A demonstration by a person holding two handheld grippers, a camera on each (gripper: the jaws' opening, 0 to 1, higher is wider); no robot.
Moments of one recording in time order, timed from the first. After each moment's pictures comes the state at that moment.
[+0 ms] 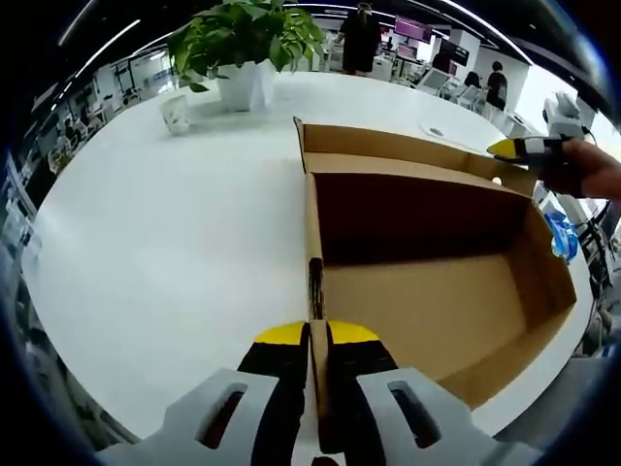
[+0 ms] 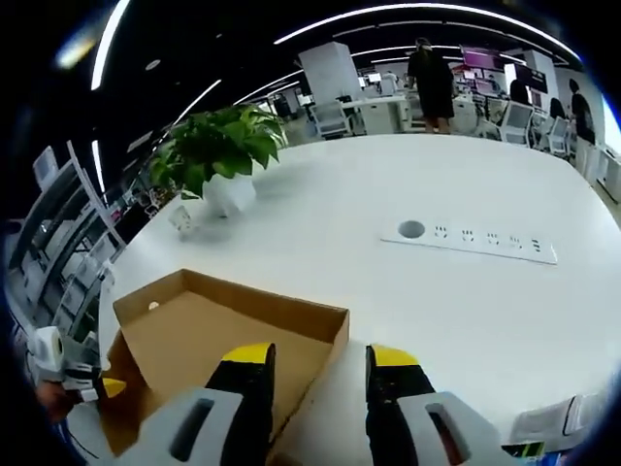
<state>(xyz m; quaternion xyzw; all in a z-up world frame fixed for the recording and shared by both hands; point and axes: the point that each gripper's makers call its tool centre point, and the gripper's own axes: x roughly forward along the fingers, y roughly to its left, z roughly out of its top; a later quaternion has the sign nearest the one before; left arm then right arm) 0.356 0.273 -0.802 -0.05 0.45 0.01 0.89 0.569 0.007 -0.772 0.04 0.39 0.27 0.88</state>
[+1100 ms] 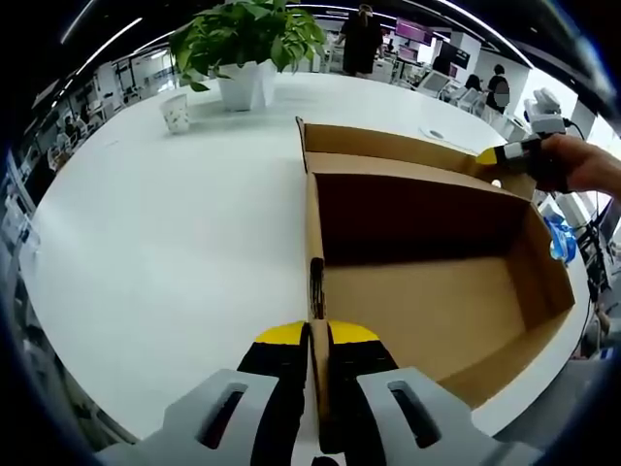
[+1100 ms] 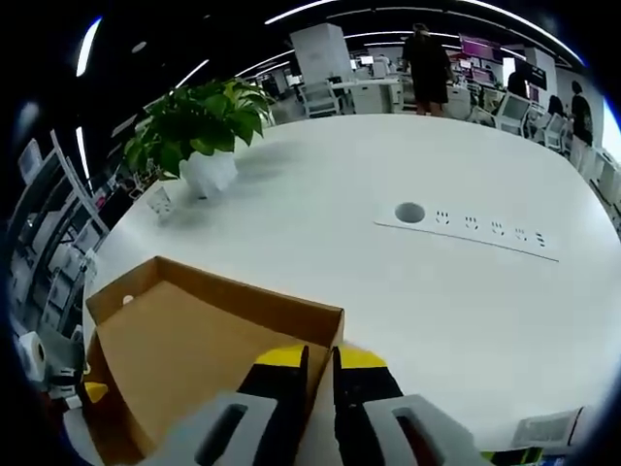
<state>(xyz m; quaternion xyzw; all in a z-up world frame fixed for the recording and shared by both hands) 0.357 0.273 -0.802 -0.05 0.44 0.00 0.89 0.600 0.007 -0.805 0.02 0.43 0.24 0.87</state>
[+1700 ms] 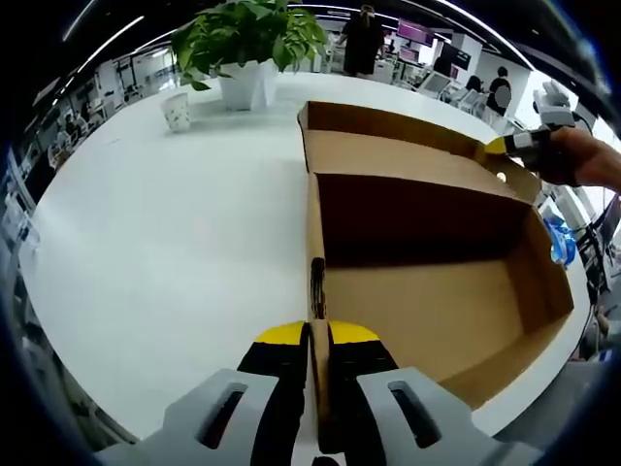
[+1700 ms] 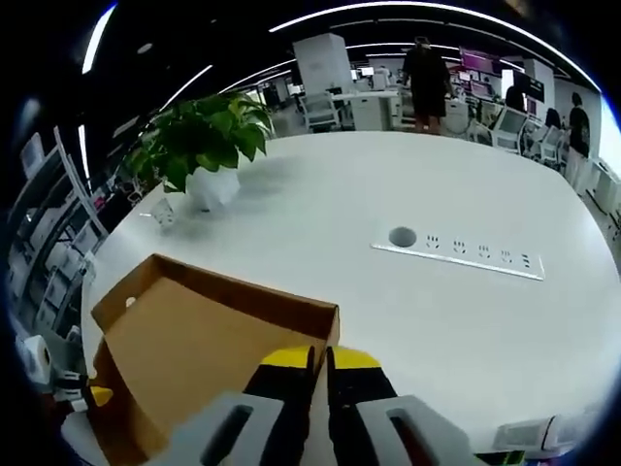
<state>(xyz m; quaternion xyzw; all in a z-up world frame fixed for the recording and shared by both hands) 0.357 0.273 -0.804 -0.06 0.44 0.01 0.89 0.590 0.004 -0.762 0.01 0.40 0.24 0.88</state>
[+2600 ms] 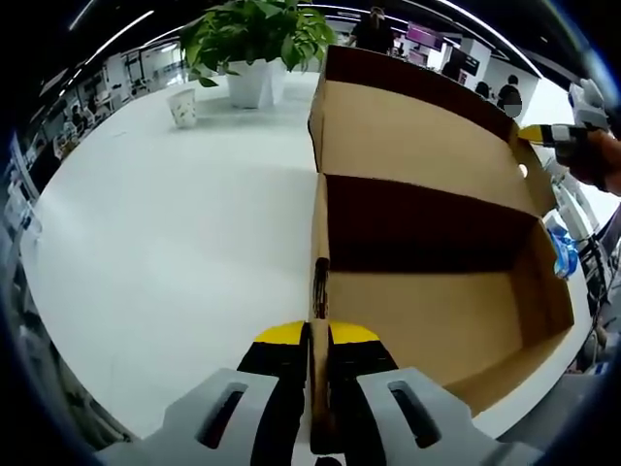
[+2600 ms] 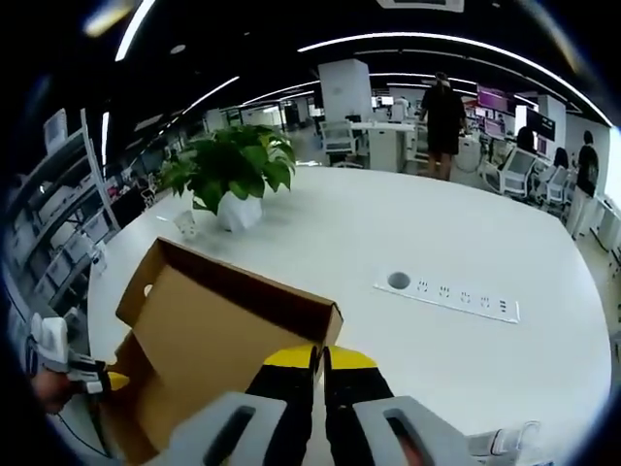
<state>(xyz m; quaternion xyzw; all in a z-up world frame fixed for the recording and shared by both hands) 0.361 0.273 -0.806 -0.07 0.44 0.02 0.89 0.558 0.000 -0.688 -0.03 0.33 0.27 0.90</state>
